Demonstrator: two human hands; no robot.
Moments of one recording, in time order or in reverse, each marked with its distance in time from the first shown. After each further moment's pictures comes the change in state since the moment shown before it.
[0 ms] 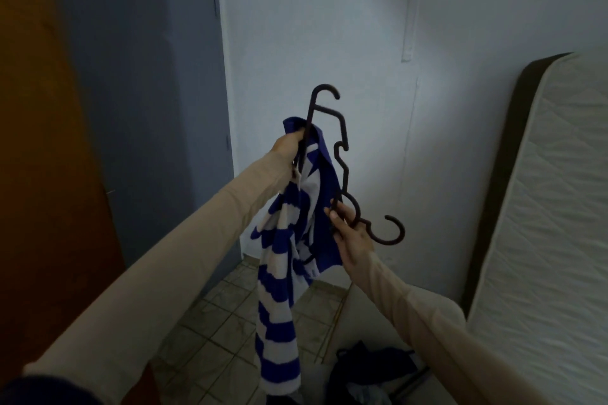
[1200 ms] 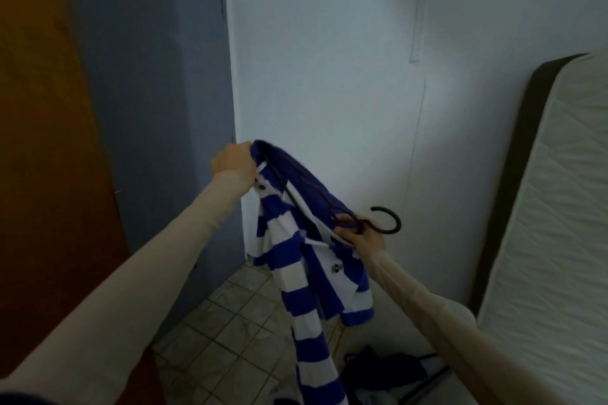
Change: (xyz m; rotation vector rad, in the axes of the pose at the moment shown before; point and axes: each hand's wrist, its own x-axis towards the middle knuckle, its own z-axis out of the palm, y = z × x) left_hand 0.029 -0.008 -0.100 1.379 0.400 0.315; right_hand 0.025 0.001 -0.014 -0.681 0.052 -0.096
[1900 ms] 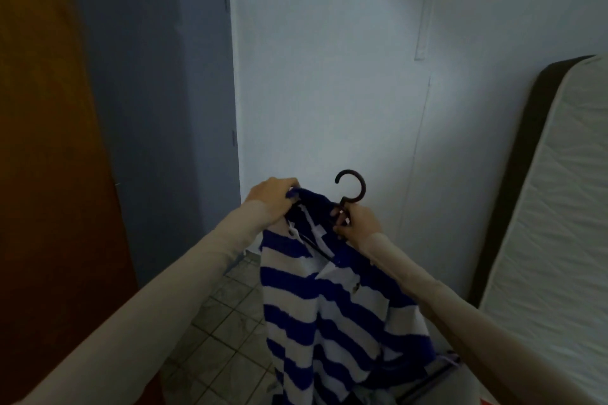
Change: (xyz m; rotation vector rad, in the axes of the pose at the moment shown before) left_hand -0.030 0.001 0.051 -0.151 -0.327 0.332; right_hand 0.021 -0.016 0.009 -0.773 -0.160 -0.152
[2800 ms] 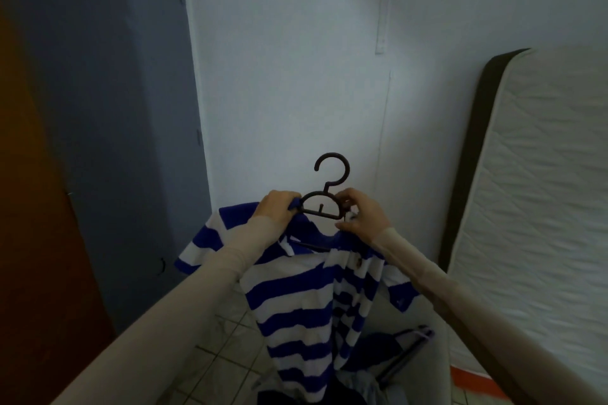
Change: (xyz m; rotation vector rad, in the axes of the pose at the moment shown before) left_hand 0.012 0.027 0.053 -0.086 0.002 0.121; right_hand -0.035 0.018 -0.040 0.028 0.129 -0.068
